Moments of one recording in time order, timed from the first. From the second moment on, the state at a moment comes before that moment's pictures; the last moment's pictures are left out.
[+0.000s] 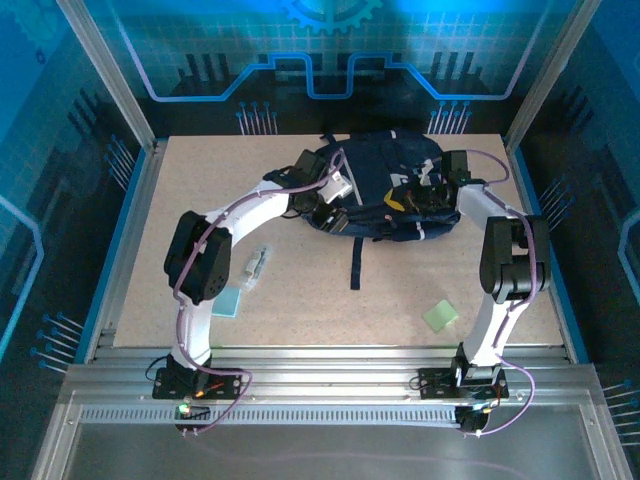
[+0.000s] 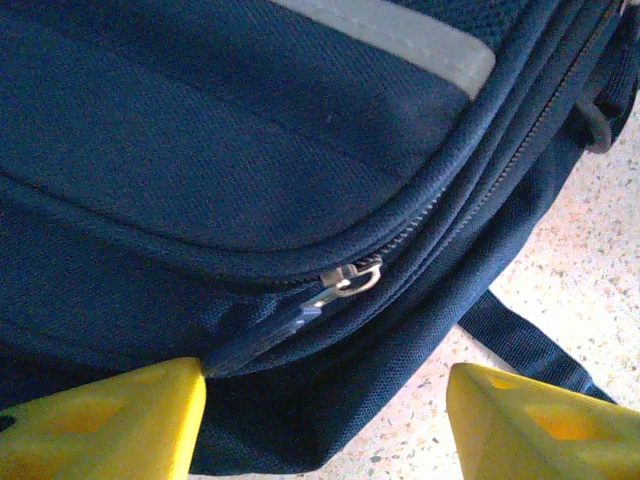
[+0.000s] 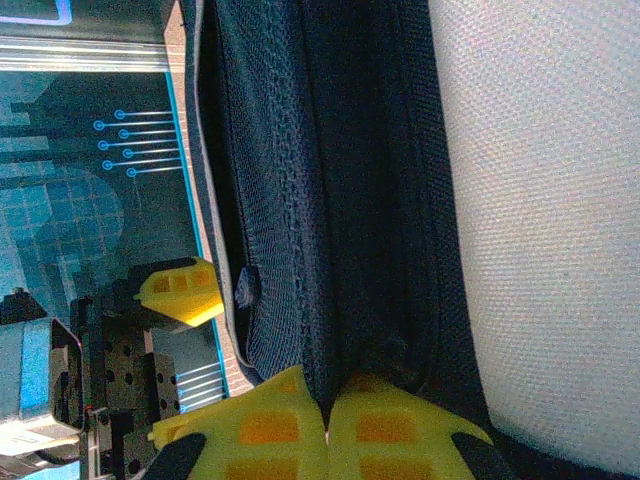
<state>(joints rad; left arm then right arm) -0.49 2.05 1.65 -0.62 0.30 0.25 0.01 1.89 1.32 -0.40 -0.90 0.63</state>
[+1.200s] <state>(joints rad) -0.53 2.12 1.71 -0.61 0.19 0.33 0.01 1.89 1.31 -0.40 -0.90 0.63</state>
